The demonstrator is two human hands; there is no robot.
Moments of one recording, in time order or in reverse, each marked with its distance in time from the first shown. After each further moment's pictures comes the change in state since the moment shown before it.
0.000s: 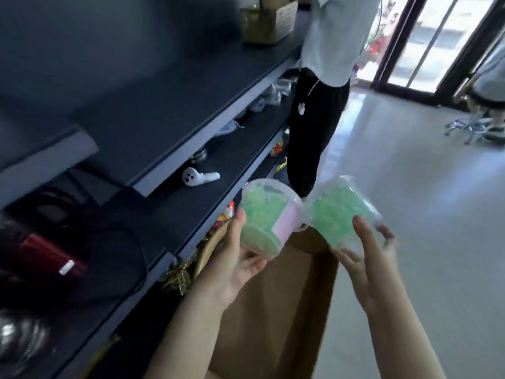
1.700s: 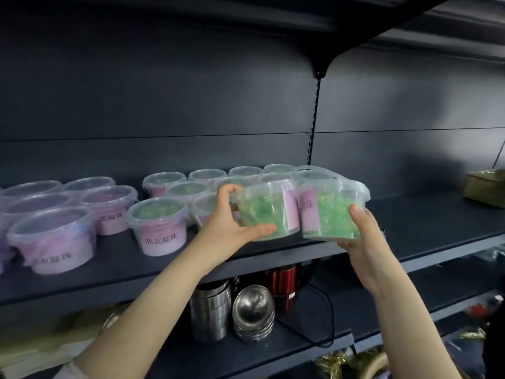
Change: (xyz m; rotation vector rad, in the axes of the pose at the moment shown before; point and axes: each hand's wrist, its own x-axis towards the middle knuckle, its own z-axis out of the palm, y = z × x) left_hand -0.384 0.160 -0.214 0.723 0.832 0.939; right_hand -0.264 -0.003 0.314 -0.179 -1.176 -0.176
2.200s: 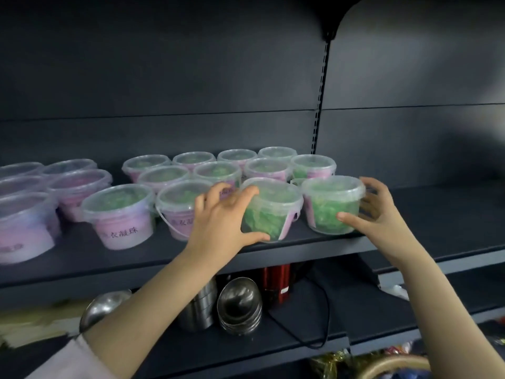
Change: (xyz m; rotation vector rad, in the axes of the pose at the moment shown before) left_hand 0.046 -0.022 0.071 1.099 0.233 0.295; right_hand 0.109 0.024 -0.099 -0.375 -0.197 -0.143
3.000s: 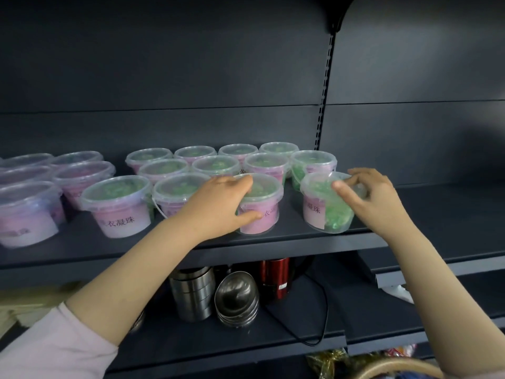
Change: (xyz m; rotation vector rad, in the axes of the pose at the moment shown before) left_hand 0.029 -0.007 -0.011 -0.071 -0.283 0.127; right_hand 0.027 -0.019 -0.004 -0.587 0.066 -0.133
